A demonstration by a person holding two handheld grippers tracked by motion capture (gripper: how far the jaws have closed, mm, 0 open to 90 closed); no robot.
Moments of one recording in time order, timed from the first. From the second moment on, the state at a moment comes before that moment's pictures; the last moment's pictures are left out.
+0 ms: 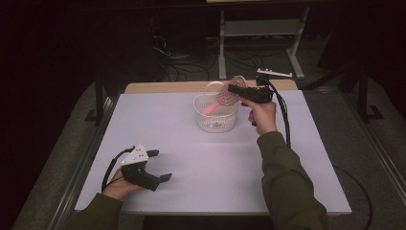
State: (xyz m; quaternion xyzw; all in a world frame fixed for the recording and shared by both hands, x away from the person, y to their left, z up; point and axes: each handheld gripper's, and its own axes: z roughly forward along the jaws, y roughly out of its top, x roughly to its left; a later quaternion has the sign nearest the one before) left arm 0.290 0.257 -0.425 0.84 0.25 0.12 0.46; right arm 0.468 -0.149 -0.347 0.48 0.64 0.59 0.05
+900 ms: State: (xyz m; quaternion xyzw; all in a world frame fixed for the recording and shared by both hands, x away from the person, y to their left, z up) left arm 0.289 0.256 -0.425 0.84 0.25 0.12 0.46; right arm 0.474 -0.141 -0.367 0.49 0.65 0.58 0.04
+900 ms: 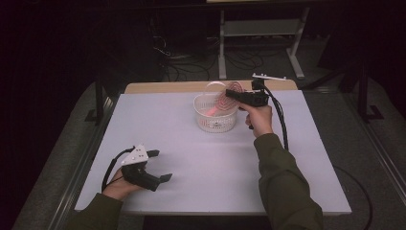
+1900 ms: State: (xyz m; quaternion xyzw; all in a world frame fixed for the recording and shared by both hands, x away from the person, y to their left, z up) left arm 0.289 0.256 -0.425 0.84 0.25 0.12 0.46; right arm 0.473 -0.154 -0.380 0.51 0.66 0.55 0.06
